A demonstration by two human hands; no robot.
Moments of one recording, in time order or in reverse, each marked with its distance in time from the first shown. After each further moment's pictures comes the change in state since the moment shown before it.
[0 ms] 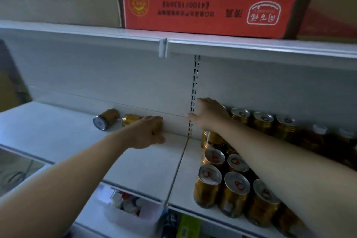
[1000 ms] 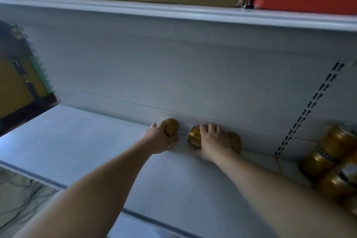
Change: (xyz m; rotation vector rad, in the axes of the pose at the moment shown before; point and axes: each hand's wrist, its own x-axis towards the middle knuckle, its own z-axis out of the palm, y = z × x) left_hand 0.108 -0.293 -0.006 -0.229 0.003 -0.286; right_hand 0.159 -0.206 0.199 -0.276 -0.194 0.092
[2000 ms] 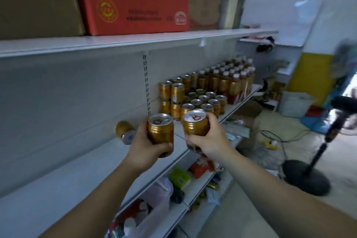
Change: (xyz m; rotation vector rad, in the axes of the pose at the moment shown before) left_hand -0.198 0.064 -0.030 -0.750 -0.691 0.874; right_hand -0.337 -0.063 -0.079 1.146 0.841 0.894
